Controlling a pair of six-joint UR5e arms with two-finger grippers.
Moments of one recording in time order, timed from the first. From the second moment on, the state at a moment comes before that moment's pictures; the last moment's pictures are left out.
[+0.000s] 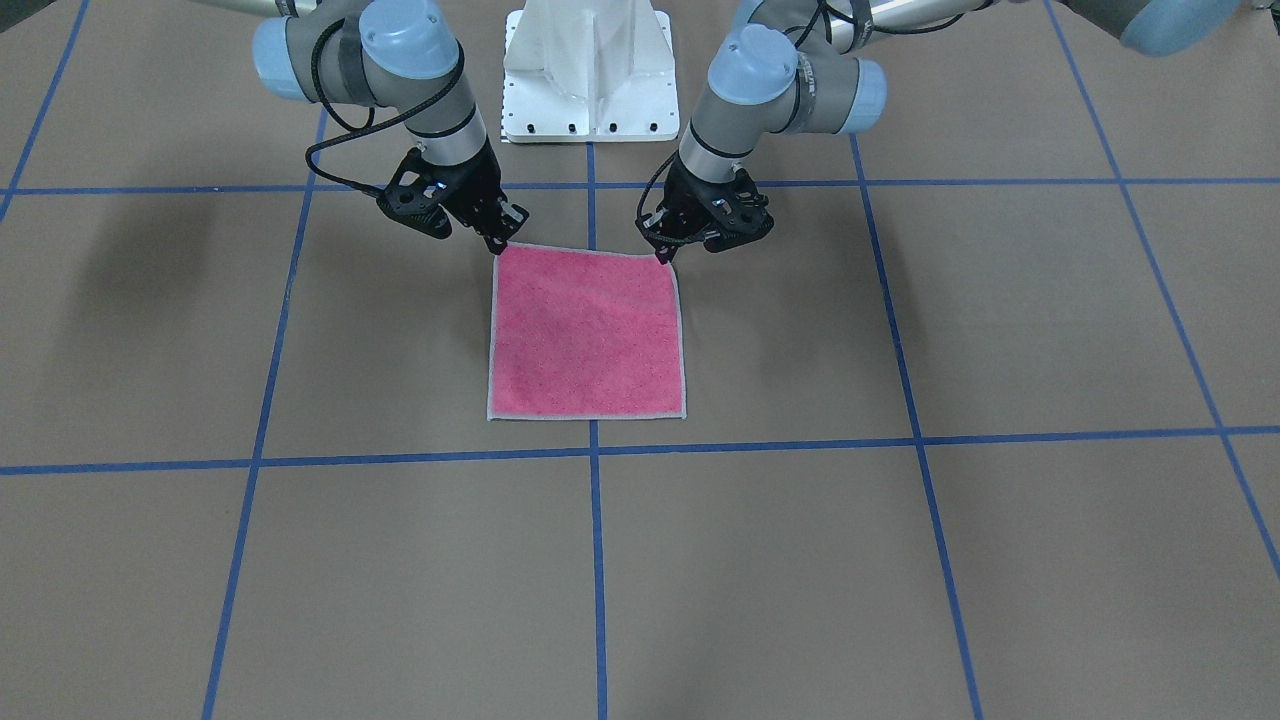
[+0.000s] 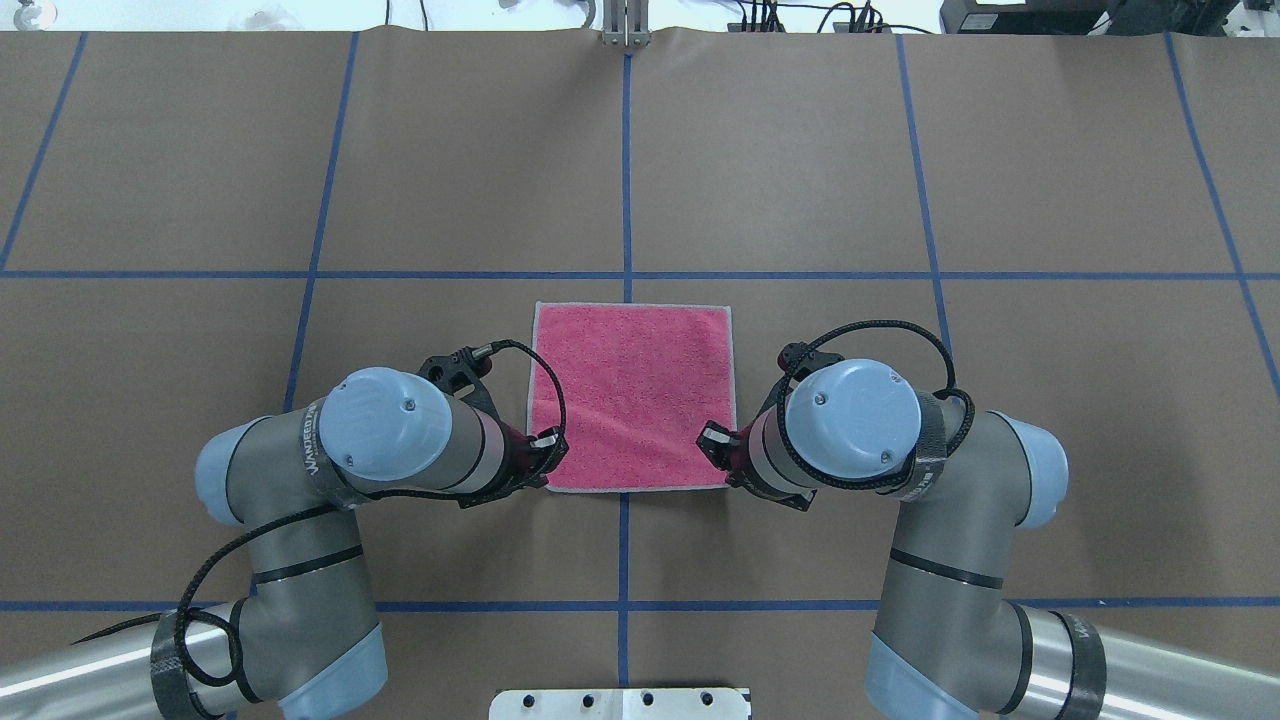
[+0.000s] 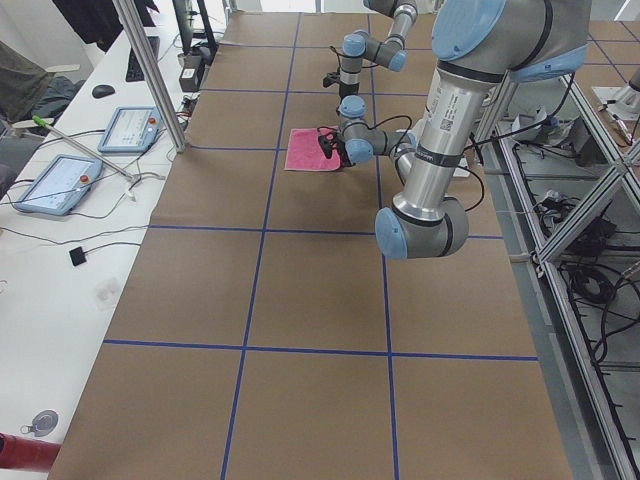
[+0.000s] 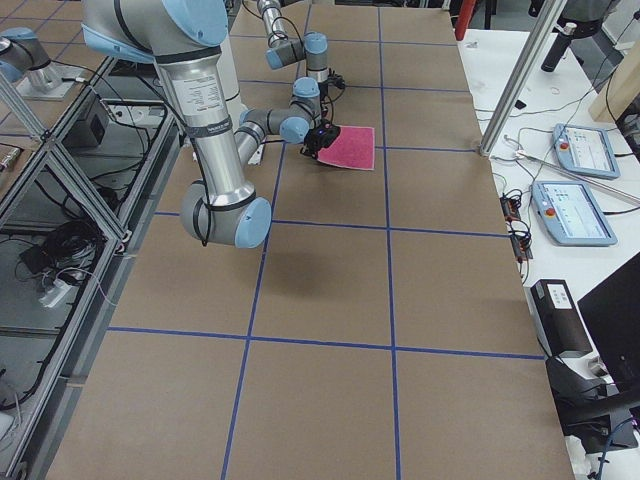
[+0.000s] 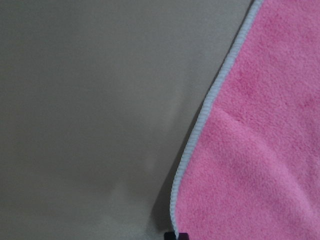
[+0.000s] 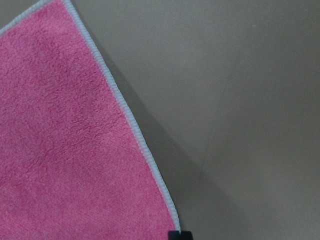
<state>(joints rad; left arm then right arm) -0.38 -2.06 -1.72 -1.95 -1.81 -1.82 0.38 -1.15 1.85 -1.40 1.79 1.88</state>
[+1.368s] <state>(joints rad) -0.37 -2.06 -1.81 -1.94 -1.81 -1.90 0.39 -1.18 1.89 -1.40 1.80 1.88</state>
